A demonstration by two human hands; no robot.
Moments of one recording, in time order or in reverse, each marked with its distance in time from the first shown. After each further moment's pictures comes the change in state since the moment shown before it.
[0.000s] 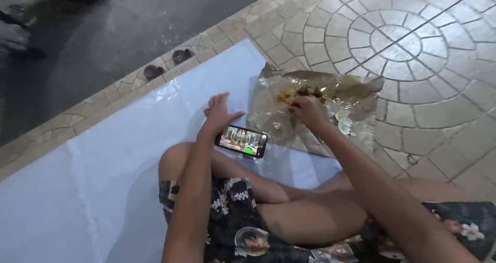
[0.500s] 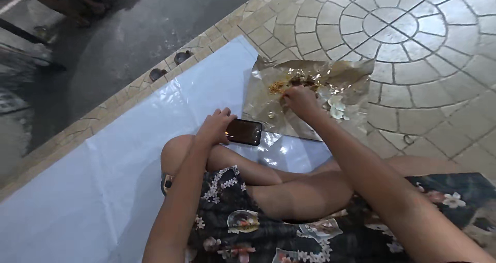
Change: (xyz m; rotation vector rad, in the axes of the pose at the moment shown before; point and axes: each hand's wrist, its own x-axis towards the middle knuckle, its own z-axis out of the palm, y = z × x) left_hand -0.046 -0.002 0.014 0.668 -0.317 0.288; right_hand -0.009 -0.011 -0.010 -0.110 -0.064 -0.018
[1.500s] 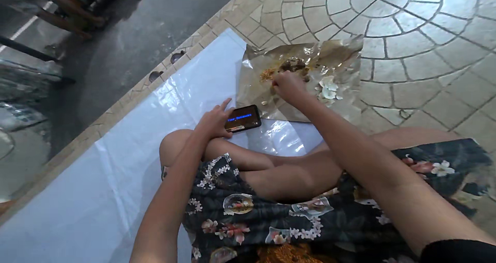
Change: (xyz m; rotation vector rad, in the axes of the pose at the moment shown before) left_hand -0.002 0.017 0.004 0.080 0.032 0.086; right_hand -0.004 0.001 0.001 0.085 -0.006 -0.044
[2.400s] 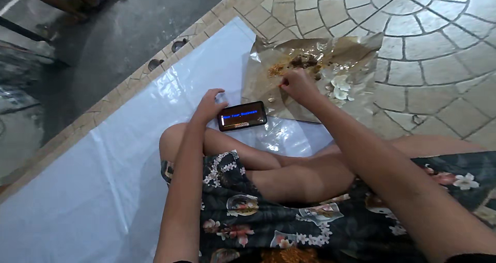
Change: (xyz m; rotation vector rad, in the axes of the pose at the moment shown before) left_hand 0.008 -0.036 -0.002 -0.737 0.260 -0.282; right_hand 0.001 0.005 0.010 0.071 0.058 -0.022
